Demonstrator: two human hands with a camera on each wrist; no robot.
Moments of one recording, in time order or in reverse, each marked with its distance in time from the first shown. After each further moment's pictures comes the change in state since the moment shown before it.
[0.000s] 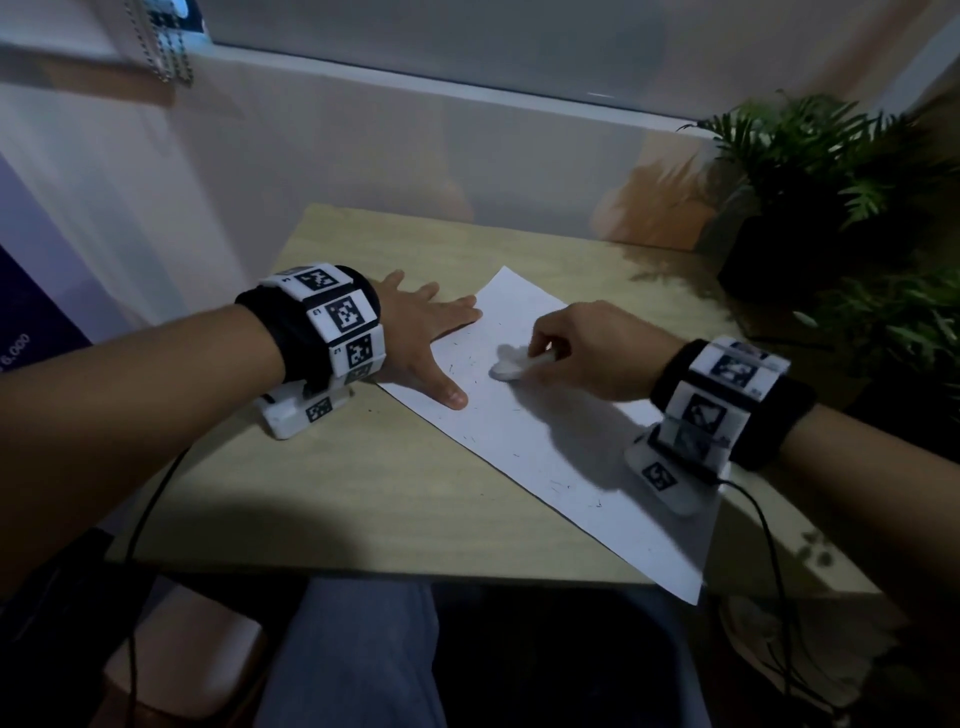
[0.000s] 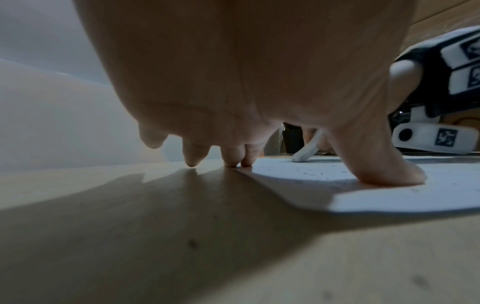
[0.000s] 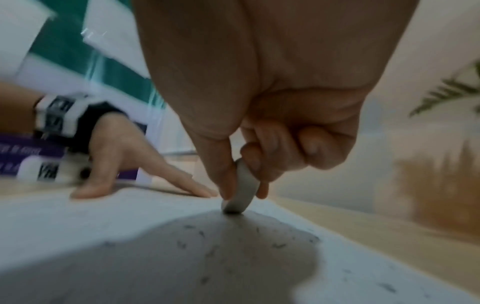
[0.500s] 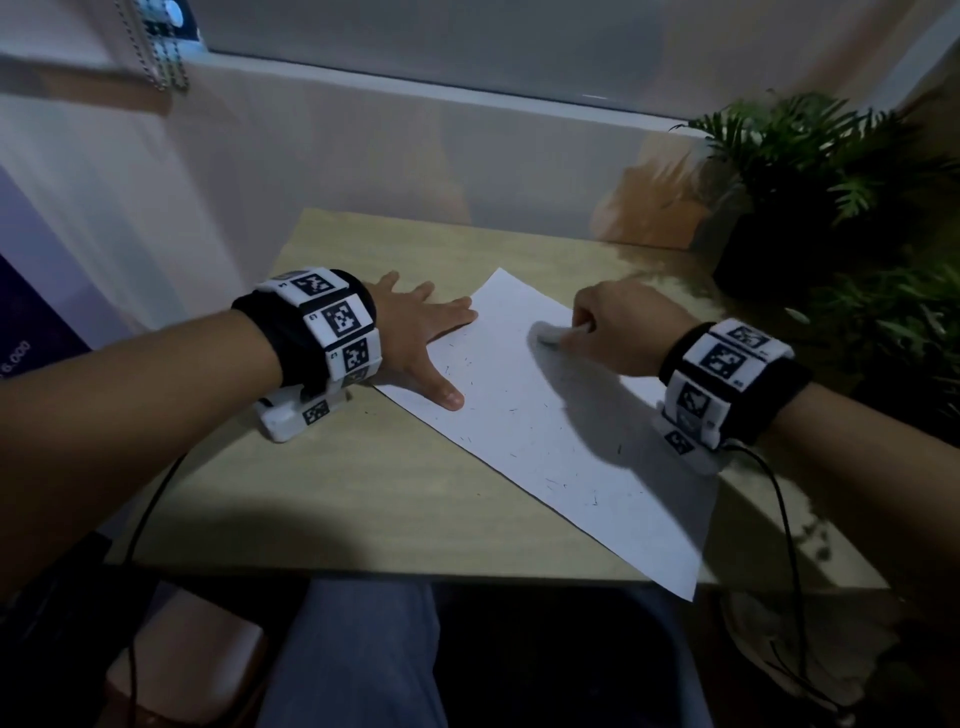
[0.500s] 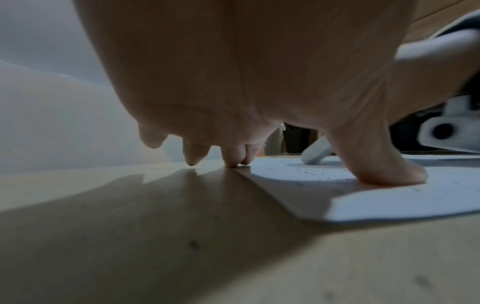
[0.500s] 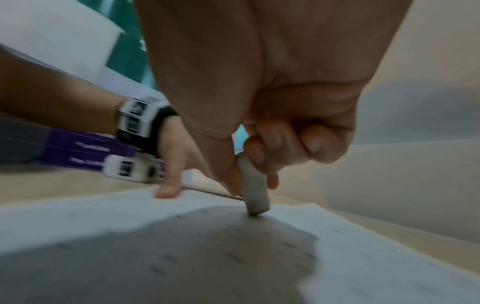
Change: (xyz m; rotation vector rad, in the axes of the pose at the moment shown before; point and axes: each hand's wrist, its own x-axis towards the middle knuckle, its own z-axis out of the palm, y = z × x) left_hand -0.006 0.006 -0.002 -0.026 0.003 -0.036; right_hand 0.004 0.027 -0.010 -0.102 0.098 0.184
